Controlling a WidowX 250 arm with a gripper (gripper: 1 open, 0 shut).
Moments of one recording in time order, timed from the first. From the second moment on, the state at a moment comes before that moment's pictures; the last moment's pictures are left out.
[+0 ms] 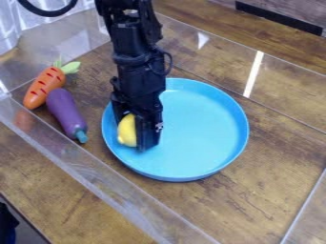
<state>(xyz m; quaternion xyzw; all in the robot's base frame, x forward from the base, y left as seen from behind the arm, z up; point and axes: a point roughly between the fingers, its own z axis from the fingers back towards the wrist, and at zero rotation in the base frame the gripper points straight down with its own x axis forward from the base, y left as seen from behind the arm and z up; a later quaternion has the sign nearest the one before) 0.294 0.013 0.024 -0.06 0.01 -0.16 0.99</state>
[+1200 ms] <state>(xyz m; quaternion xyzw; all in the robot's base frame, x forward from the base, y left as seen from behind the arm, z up) 0.315 0.050 0.100 -0.02 -0.06 -0.10 0.99</state>
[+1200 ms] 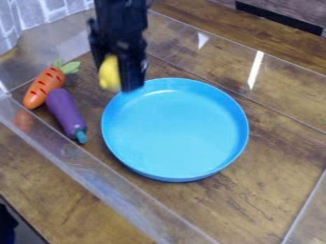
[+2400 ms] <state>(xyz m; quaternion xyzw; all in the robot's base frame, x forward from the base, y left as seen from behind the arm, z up) 0.336 0.064 0.081 0.01 -0.08 -0.11 0.99</state>
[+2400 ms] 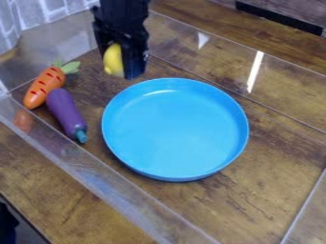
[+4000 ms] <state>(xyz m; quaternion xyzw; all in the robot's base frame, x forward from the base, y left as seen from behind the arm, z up) 0.347 0.079 0.061 0.05 -0.06 -0.13 0.99</state>
